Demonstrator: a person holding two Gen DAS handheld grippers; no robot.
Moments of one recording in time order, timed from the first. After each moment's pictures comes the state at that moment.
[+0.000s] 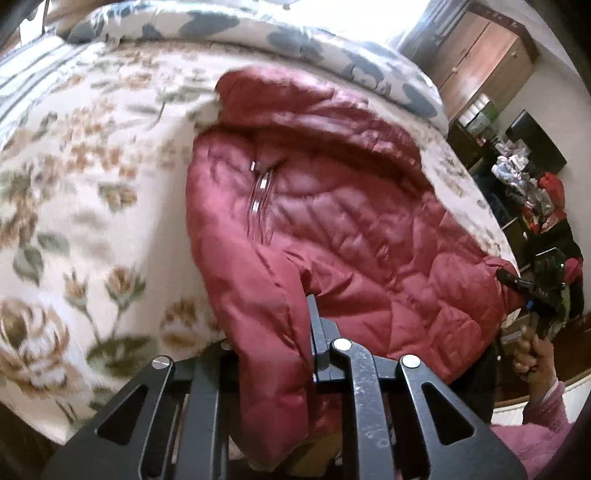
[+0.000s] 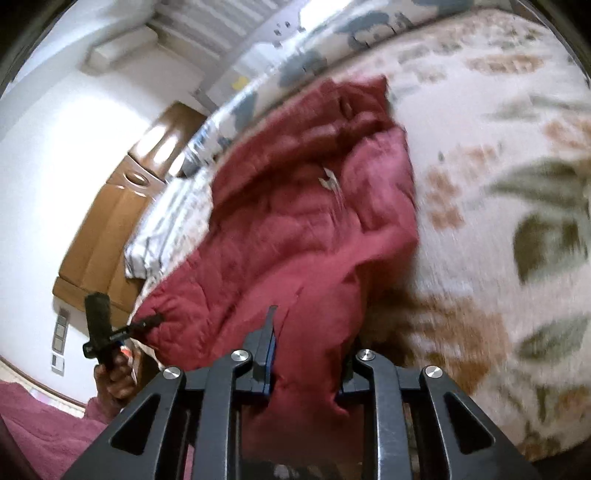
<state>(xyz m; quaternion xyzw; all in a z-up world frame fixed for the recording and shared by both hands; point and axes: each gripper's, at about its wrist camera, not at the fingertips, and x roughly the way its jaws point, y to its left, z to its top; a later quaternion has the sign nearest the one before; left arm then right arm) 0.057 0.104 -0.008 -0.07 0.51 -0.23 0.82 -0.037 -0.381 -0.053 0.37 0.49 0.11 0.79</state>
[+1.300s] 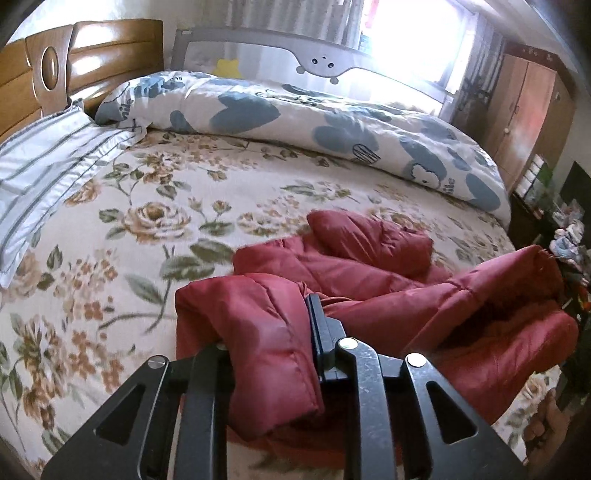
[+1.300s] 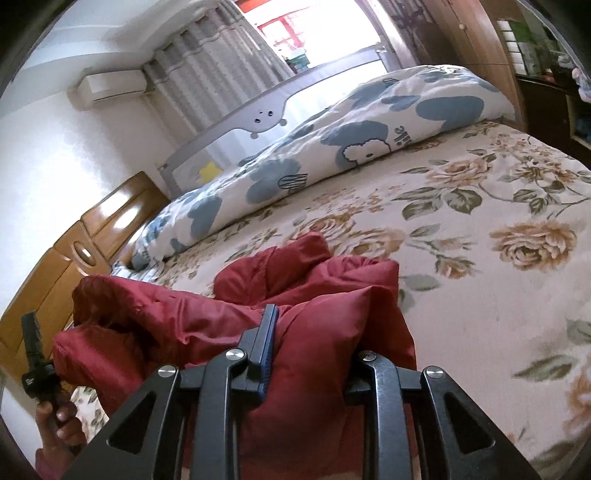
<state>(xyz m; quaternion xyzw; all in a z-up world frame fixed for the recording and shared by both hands) 0.271 0.029 0.054 -0.06 0.41 -0.10 0.91 0.183 -0.418 -0.040 0.28 0.39 -0.04 0.88</state>
